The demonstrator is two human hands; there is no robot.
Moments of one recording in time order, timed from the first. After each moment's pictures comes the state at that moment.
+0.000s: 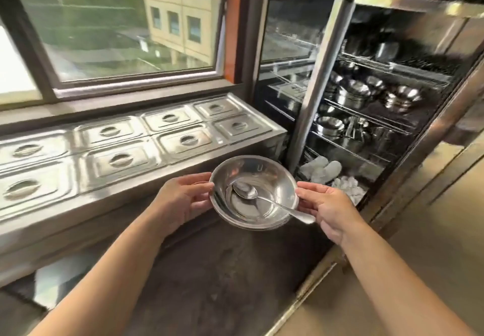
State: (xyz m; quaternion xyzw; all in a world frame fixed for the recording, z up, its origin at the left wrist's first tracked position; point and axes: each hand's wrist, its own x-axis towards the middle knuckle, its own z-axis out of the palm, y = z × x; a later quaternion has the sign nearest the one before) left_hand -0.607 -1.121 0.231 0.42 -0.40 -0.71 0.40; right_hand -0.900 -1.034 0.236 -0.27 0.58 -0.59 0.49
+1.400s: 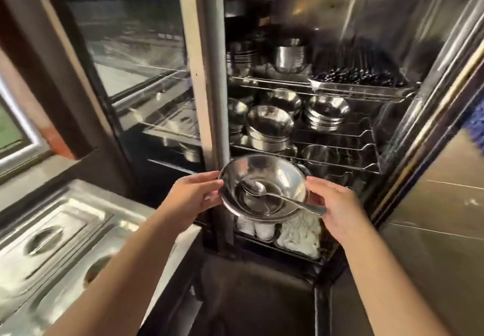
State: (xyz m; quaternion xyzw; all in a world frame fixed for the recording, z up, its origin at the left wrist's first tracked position) left_hand -1.153 -1.668 0.245 0.32 -0.53 -0.76 0.20; right_hand -1.336 -1.448 0.236 -0.03 0.58 -0.77 0.26
